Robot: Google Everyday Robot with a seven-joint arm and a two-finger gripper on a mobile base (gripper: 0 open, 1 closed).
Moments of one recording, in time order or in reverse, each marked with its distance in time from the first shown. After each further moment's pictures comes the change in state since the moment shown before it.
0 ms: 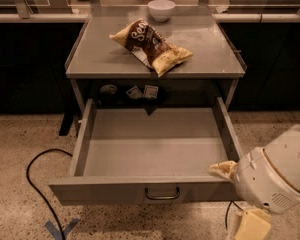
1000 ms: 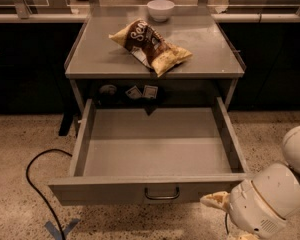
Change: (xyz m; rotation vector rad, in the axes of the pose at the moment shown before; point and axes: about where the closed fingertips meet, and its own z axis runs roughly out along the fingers) arm 0.051 0.006 0.067 -0.140 -0.054 0.039
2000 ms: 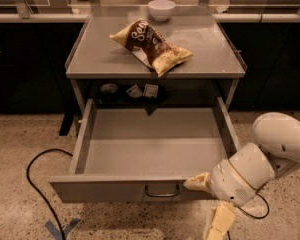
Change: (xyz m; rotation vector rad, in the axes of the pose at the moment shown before) arm -0.016 -0.067 0.022 -0.086 -0.062 -0.056
